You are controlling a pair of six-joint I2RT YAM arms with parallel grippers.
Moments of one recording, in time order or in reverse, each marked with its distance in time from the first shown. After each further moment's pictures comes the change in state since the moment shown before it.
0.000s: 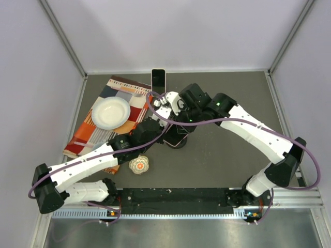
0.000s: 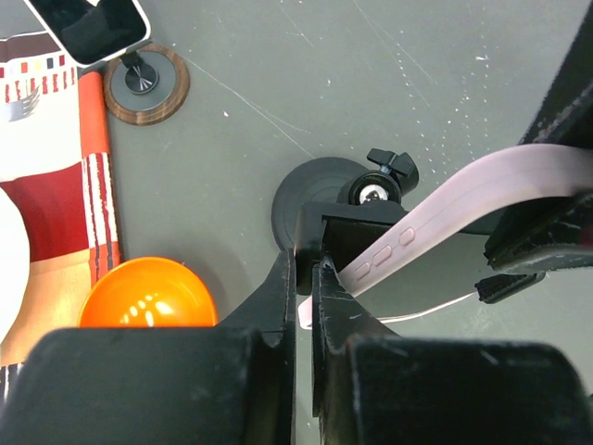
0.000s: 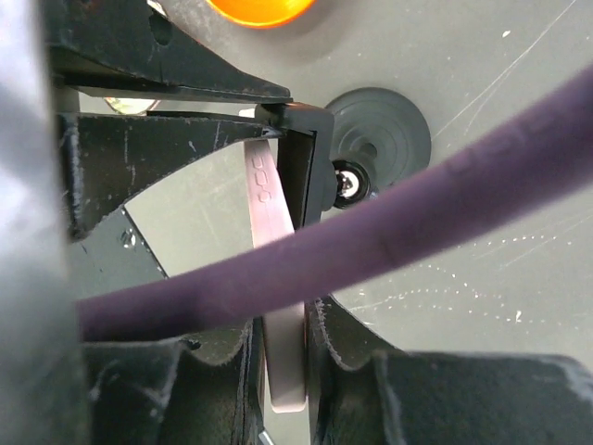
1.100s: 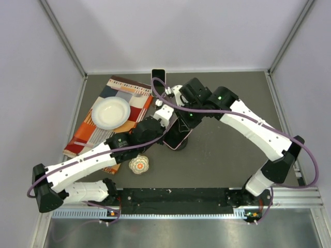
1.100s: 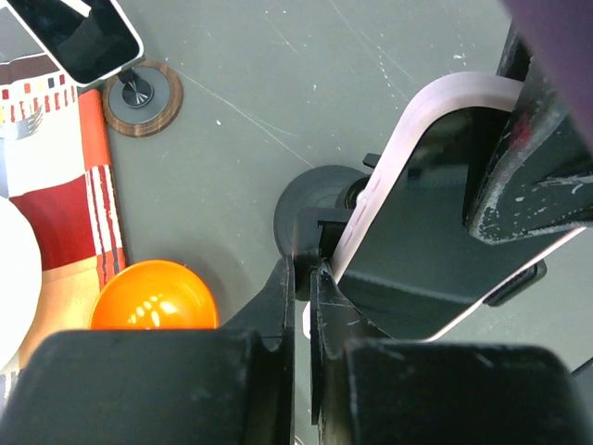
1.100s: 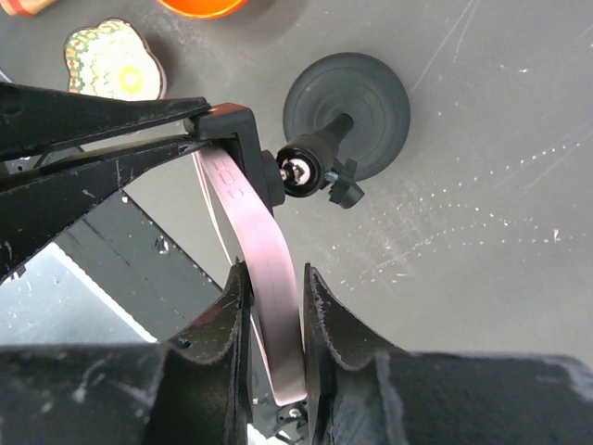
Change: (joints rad) left arm -0.038 -0.007 0.080 -0.122 0.015 0.020; right arm -0.001 0.046 0.124 -0.138 0.085 0.223
